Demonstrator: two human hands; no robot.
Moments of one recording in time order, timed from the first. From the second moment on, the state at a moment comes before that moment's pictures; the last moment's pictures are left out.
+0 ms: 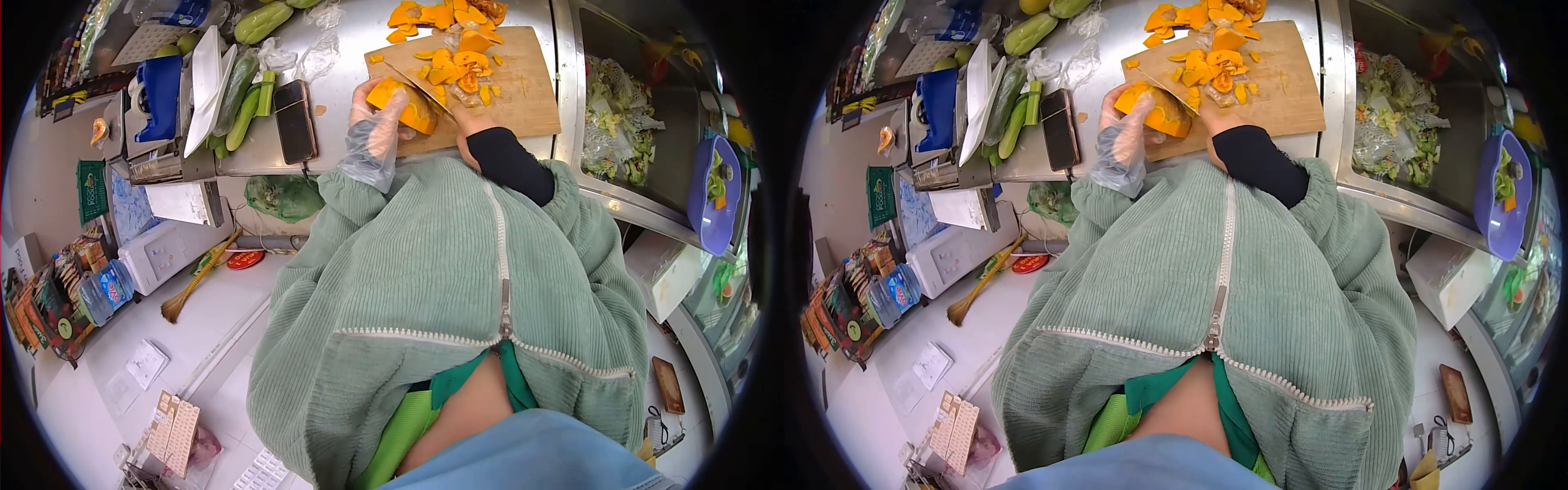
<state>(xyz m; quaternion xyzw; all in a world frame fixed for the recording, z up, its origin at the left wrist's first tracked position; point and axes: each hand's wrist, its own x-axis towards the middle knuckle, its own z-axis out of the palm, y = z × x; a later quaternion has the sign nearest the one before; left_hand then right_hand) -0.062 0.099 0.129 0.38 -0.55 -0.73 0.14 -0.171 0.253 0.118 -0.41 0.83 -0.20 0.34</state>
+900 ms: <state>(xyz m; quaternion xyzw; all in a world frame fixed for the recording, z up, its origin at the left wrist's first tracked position) -0.059 0.096 0.110 0.26 -0.65 -0.71 0.07 -0.124 0.289 0.136 -0.50 0.86 -0.07 0.05</state>
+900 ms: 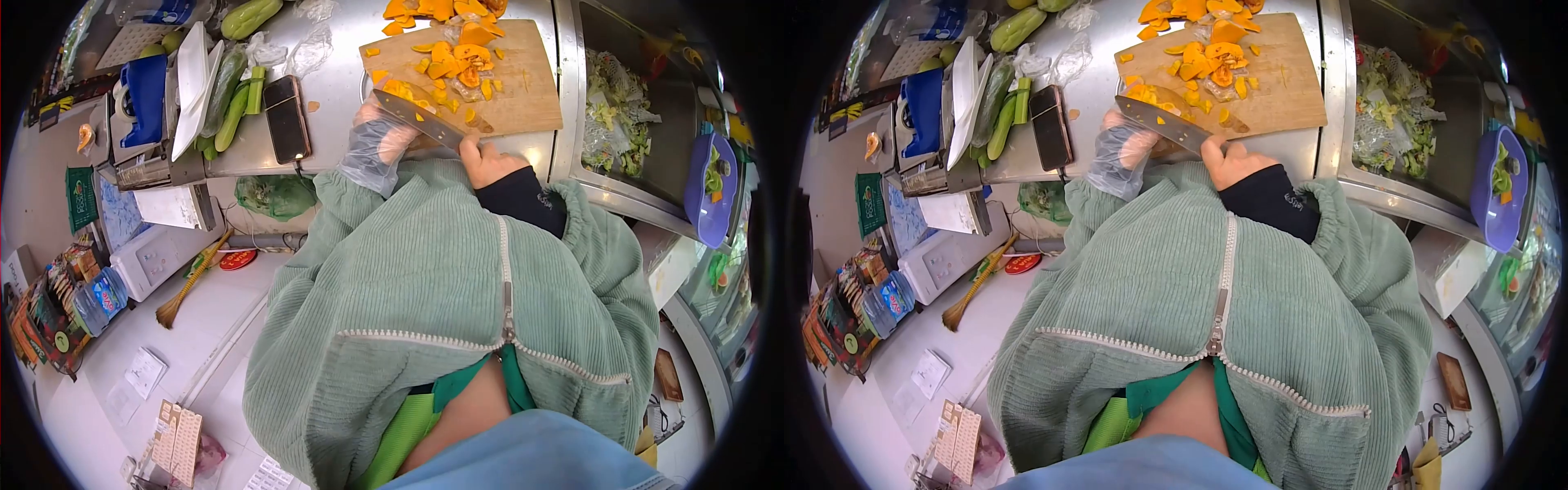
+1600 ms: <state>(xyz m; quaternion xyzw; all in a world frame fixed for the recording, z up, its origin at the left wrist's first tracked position) -0.066 0.112 0.130 0.27 -0.61 -0.74 0.03 -0.161 0.261 0.145 -0.45 0.84 -0.12 0.28</state>
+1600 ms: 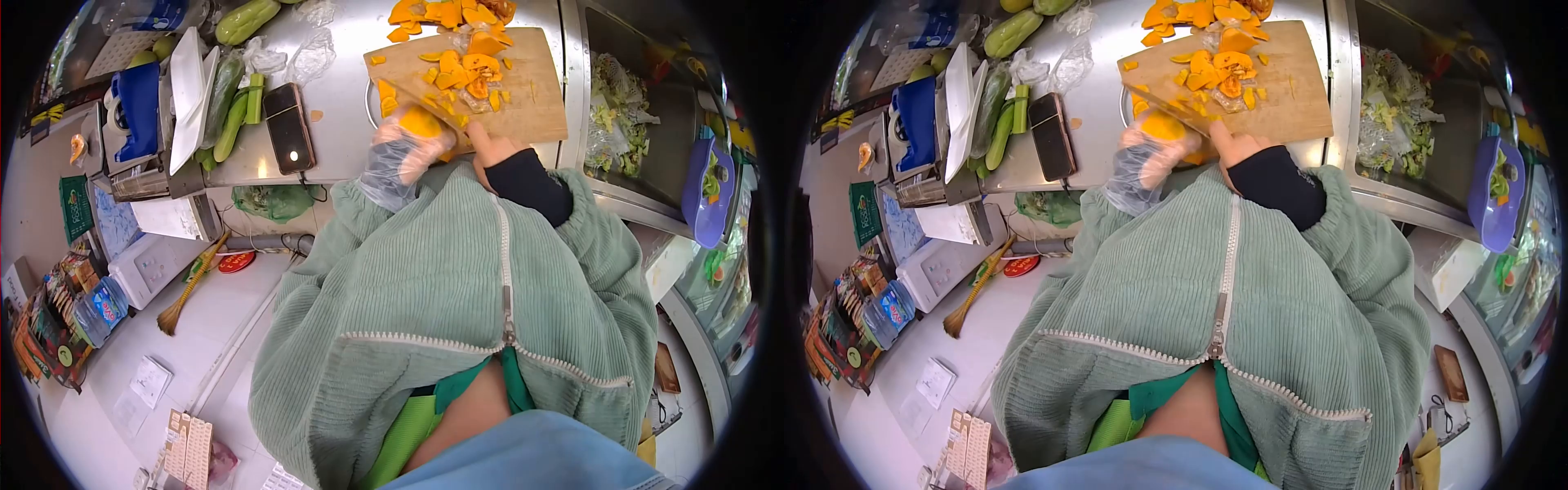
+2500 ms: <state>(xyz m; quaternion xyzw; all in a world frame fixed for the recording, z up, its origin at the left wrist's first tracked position) -0.070 0.108 0.137 0.30 -0.63 -0.70 0.15 -0.163 0.198 0.163 -0.45 0.82 -0.10 0.34</state>
